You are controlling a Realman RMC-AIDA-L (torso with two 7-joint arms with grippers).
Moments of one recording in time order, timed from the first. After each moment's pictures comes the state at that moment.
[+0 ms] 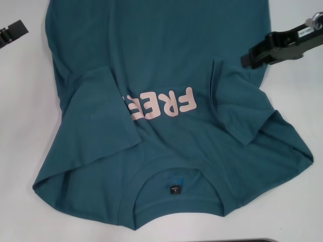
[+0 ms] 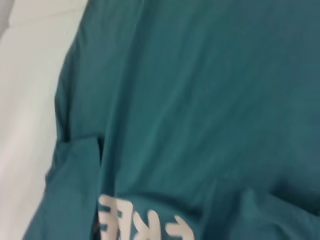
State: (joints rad) left arm -0.40 -2.06 -2.88 -0.75 -1.22 1.73 -1.87; right arm 0.80 1.89 -0.84 -0.69 -2.38 -1.53 2.60
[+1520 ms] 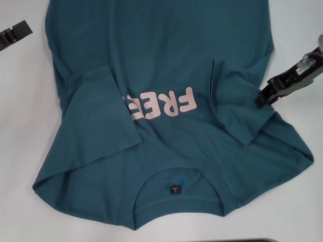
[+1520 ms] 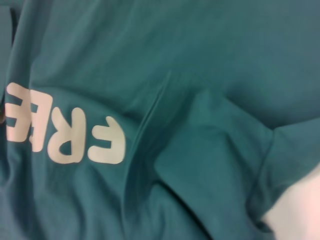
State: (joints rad) left arm -0.40 -2.07 -2.87 -0.74 -1.22 1.72 -1.87; right arm 0.81 2.01 -0.94 -0.84 -2.71 -1.59 2.59
